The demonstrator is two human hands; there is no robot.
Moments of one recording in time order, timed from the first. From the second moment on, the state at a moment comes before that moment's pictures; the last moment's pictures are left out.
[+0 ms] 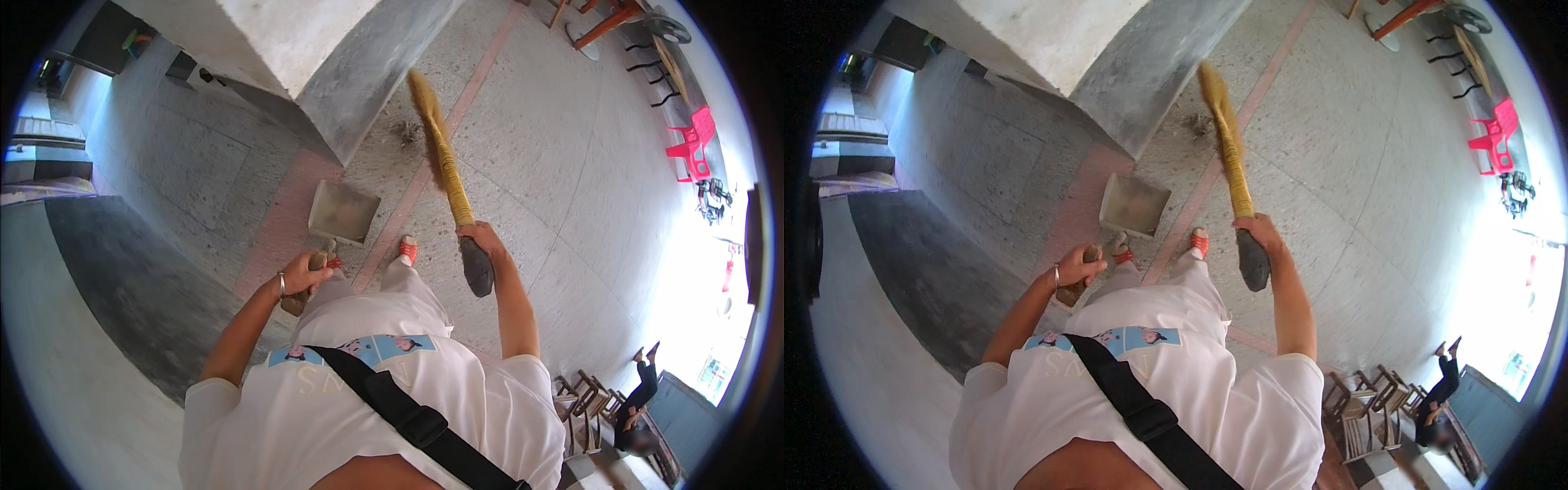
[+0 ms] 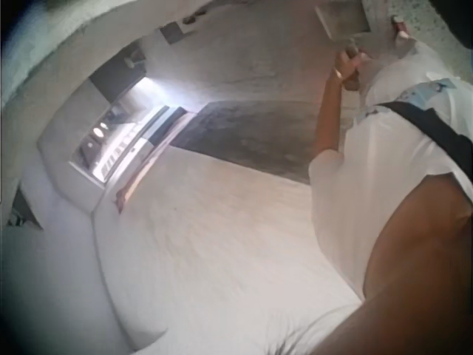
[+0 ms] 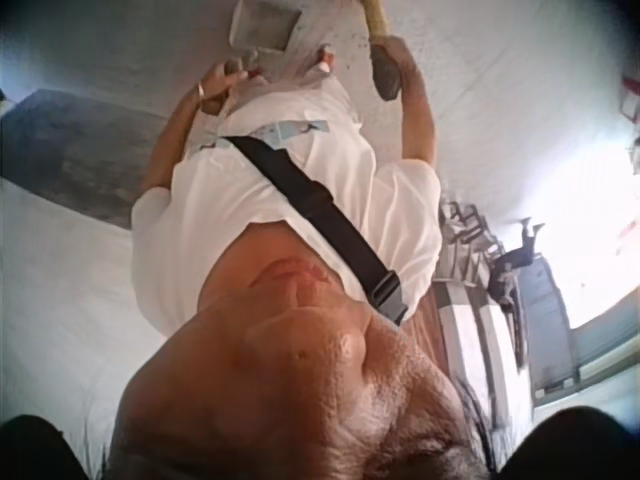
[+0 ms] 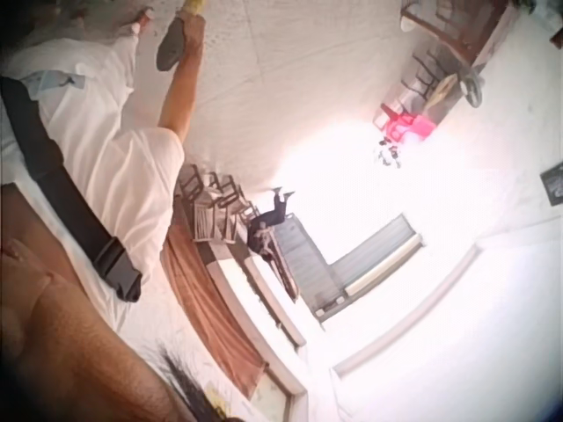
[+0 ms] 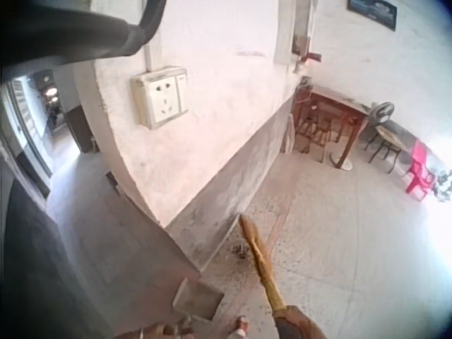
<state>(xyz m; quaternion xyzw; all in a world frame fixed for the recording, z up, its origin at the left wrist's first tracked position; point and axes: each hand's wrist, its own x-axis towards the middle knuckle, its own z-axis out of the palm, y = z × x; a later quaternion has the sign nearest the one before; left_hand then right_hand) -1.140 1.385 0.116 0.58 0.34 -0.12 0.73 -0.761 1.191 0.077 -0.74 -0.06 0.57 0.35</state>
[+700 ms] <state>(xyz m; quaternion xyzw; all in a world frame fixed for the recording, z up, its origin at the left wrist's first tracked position) -0.992 1.369 0.091 0.59 0.30 -0.11 0.74 -0.631 1.230 0.015 -0.87 -0.32 0.37 0.08</state>
